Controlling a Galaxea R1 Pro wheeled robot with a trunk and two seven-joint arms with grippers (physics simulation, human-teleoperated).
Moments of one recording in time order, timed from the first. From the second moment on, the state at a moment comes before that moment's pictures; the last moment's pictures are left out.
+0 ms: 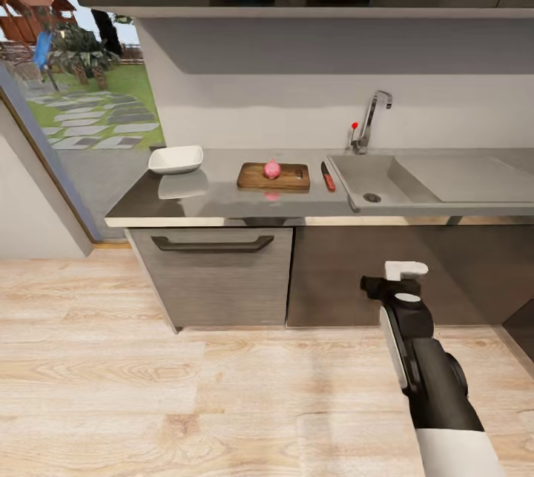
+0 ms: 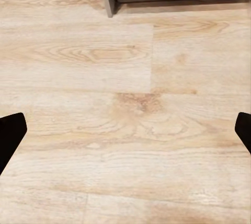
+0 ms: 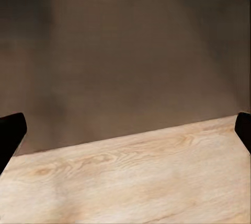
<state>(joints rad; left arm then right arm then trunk) -0.14 0.05 -0.03 -0.10 0.04 -0.93 0.14 -0.54 0.04 -0.05 -1.48 0.13 0.78 -0.23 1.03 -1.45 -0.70</state>
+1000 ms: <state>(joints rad) -0.14 0.05 -0.03 -0.08 0.04 -0.92 0.15 -1.27 0.04 -0.05 -1.05 0.09 0.98 -0.08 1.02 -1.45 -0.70</state>
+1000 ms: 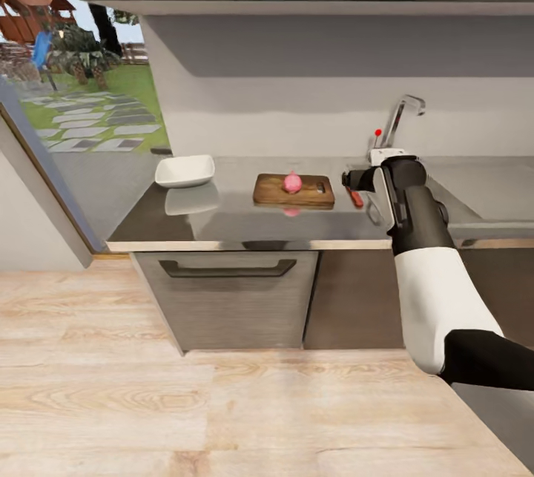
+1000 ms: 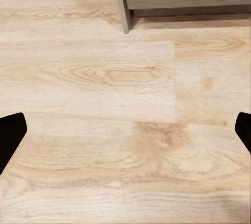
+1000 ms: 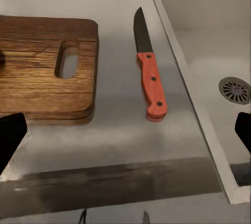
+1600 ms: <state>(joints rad) -0.14 0.13 -0.03 0.00 0.04 -0.91 0.15 -1.28 -0.04 -0.06 -1.03 0.09 0.94 -0.05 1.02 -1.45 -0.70</state>
